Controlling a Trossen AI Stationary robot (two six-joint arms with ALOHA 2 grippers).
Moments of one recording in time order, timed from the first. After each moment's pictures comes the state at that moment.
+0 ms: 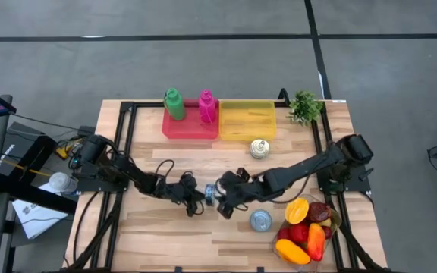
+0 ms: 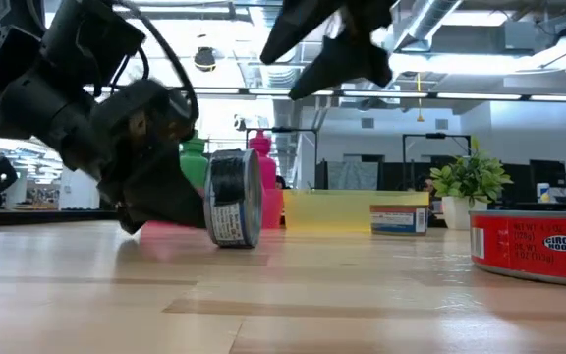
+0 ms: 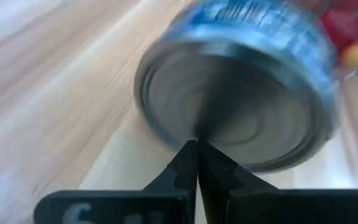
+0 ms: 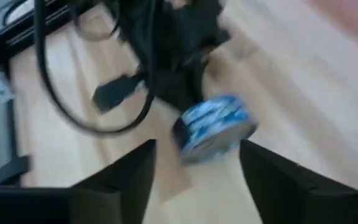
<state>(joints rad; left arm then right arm) -0.35 1.80 0.46 0.76 -0.32 -0.73 0.36 1.80 1.35 -0.41 0.36 0.78</state>
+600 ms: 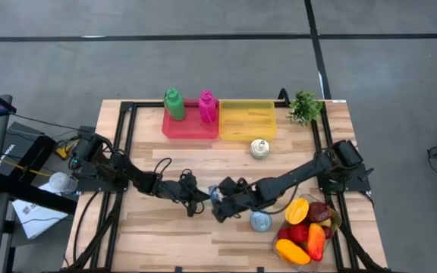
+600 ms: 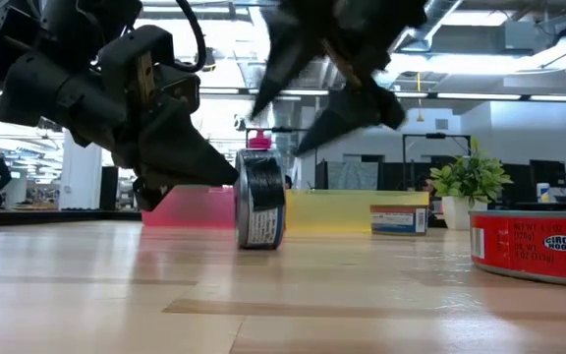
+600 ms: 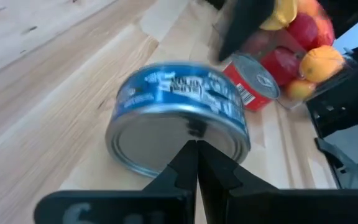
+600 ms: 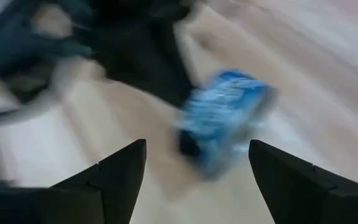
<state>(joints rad) -0.35 1.74 0.47 0.85 -0.31 -0.72 0.39 1.92 1.36 -0.38 0.39 1.02</state>
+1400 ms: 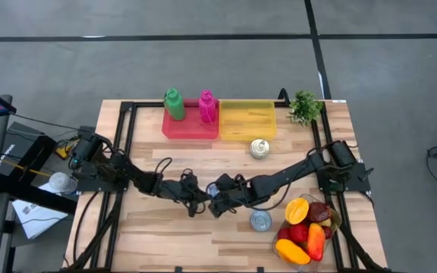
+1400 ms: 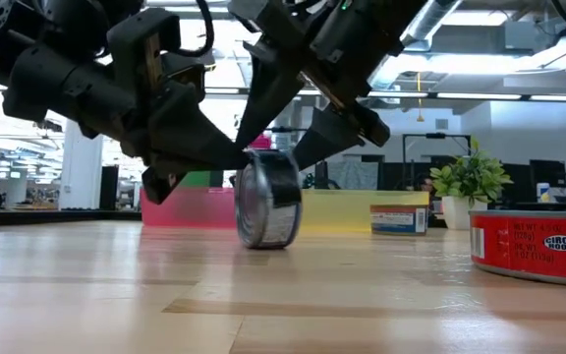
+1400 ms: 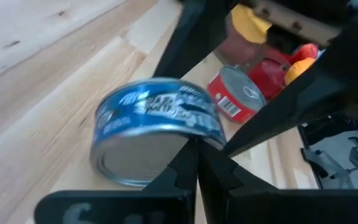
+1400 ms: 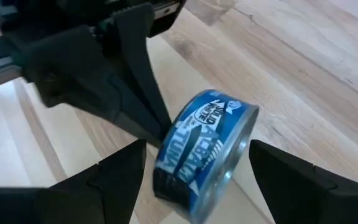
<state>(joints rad) -0.35 1.74 0.49 0.88 -0.30 -0.72 0.33 1.97 1.37 -0.36 0.40 0.99</state>
